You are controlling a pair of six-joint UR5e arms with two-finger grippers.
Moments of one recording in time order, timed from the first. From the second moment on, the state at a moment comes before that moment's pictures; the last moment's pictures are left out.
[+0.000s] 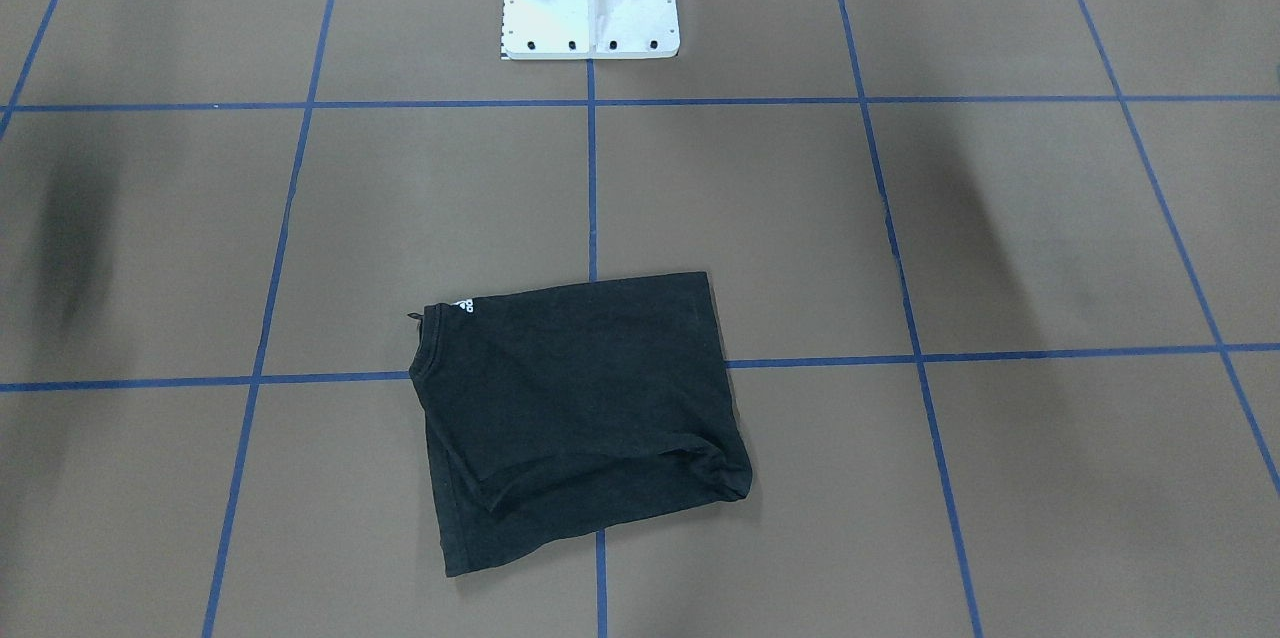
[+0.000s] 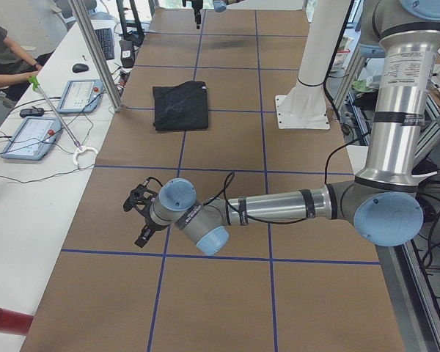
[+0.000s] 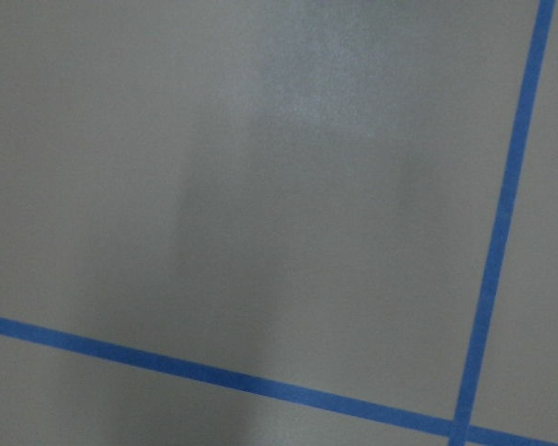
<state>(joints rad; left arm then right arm) -1.50 -1.64 -1.32 -2.50 -2.28 -0.20 1.36 -1.37 1.37 -1.22 2.28 0.19</state>
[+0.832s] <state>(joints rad) -1.53 -1.59 -1.32 -2.50 -2.27 -0.19 1.52 -1.44 1.39 -1.22 2.38 0.18</state>
